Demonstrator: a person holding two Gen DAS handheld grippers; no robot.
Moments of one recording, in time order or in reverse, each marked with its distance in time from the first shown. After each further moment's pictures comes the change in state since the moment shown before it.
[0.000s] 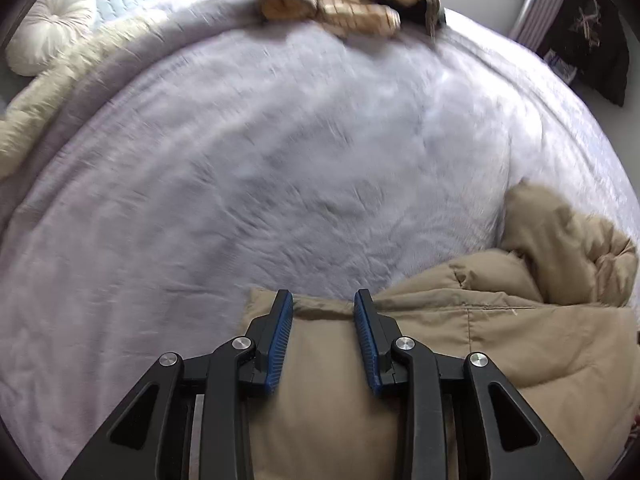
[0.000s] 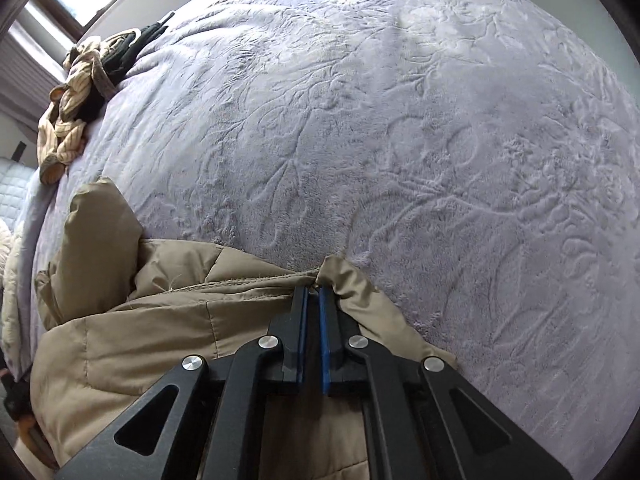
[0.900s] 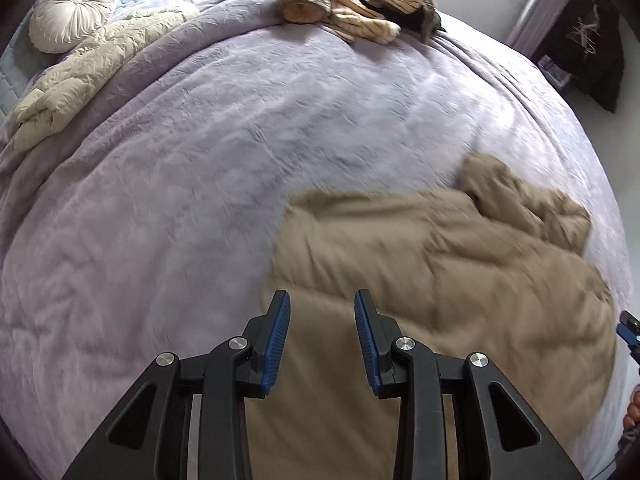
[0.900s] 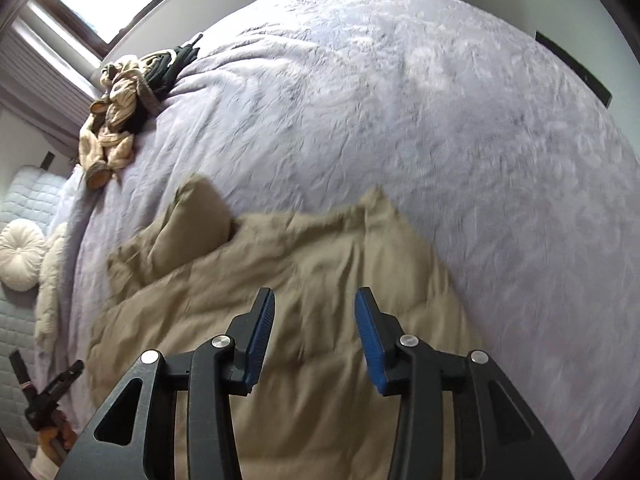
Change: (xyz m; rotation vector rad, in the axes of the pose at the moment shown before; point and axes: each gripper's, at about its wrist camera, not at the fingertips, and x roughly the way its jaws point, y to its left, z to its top) left arm -0.085 0.019 -0.056 -0.026 0.077 -0.041; right arm -0.104 0.014 -0.043 0.028 -0.034 0.100
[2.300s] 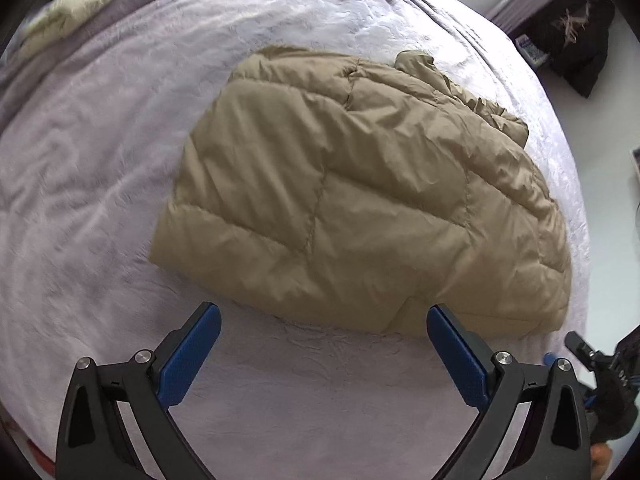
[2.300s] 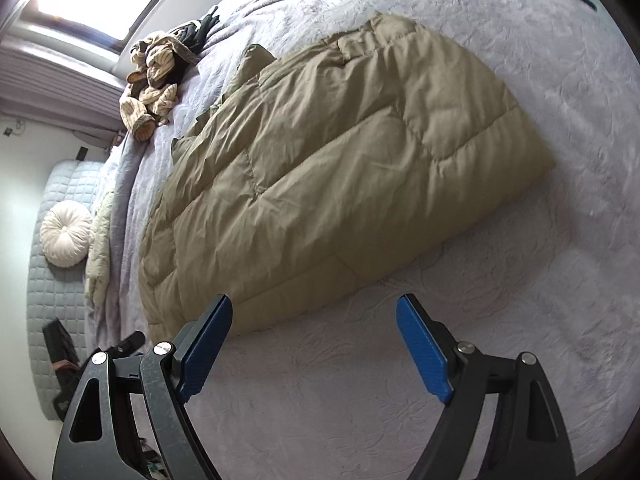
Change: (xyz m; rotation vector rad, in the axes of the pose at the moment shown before) left arm -0.043 -0.015 -0.126 -0.076 0.166 -0.157; right arm -0.051 0.013 -0.177 0.125 0.130 0.175
